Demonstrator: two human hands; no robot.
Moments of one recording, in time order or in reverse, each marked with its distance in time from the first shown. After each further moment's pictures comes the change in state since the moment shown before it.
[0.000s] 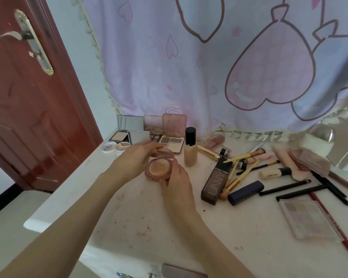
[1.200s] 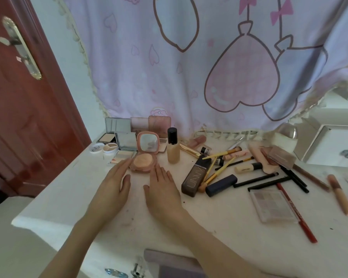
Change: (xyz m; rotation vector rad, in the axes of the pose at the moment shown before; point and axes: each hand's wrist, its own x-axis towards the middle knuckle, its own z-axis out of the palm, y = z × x) left_hand -0.078 0.037 0.021 -0.183 0.220 -0.299; right_hand -0.016 0.003 -0.009 -0.430 -0.243 -0.114
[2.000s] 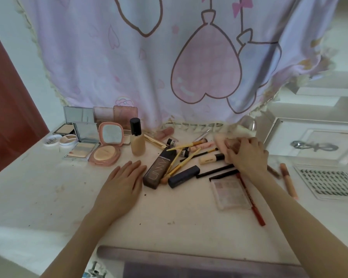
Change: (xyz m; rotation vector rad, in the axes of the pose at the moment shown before) left_hand 0.003 0.050 0.084 0.241 -0.277 0.140; right_hand -0.060 0.219 -0.141 -0.248 0.371 0.635
